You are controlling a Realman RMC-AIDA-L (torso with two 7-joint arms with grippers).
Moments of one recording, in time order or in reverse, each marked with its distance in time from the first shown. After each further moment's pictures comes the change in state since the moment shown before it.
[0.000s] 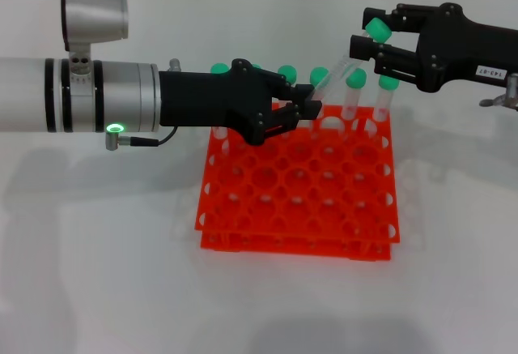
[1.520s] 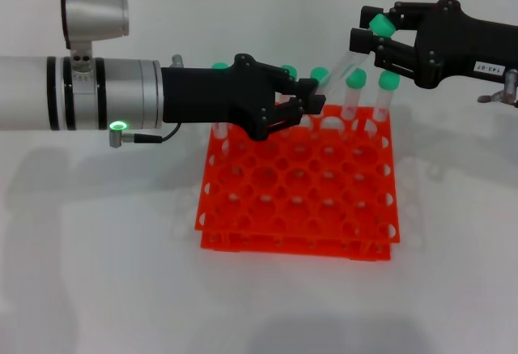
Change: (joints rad) left arm -0.002 -0.005 0.000 0.000 -0.021 -0.002 0.012; right arm 0.008 0.000 0.000 -0.001 0.001 0.002 -0.001
